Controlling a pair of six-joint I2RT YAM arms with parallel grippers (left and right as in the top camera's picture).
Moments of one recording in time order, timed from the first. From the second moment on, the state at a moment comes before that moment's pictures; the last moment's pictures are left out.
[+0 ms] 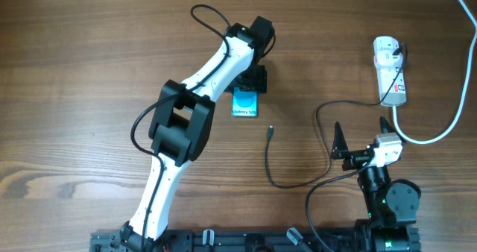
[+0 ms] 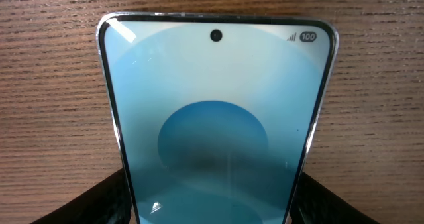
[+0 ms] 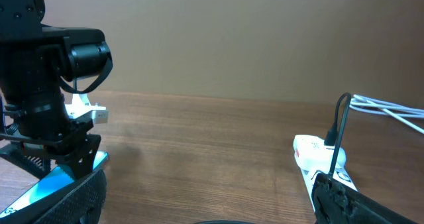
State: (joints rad) left arm -0.54 2.43 2.04 -1.16 0.01 -0.47; right arm 0.03 0.01 0.01 0.00 -0.08 -0.02
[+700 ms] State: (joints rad) left arm -0.26 2.19 2.01 -1.18 0.96 -0.49; right arm 0.03 0.01 0.01 0.00 -0.08 -0.02
